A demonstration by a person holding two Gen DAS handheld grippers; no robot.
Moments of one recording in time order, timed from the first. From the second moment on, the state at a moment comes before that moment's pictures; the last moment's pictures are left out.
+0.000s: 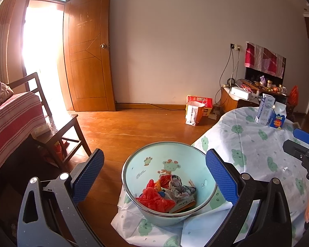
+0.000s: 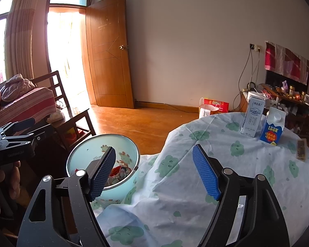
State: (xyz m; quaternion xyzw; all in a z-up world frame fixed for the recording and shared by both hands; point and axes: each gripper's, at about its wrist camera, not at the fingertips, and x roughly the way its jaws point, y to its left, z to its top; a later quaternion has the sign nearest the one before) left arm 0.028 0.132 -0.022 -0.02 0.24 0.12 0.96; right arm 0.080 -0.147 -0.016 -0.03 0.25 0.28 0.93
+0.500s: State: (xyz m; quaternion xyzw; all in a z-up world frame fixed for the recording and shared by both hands) left arm 0.032 0.124 -0.025 -0.01 0.25 0.12 0.96; right arm 0.076 -0.144 -0.021 -0.03 0.25 0.28 0.93
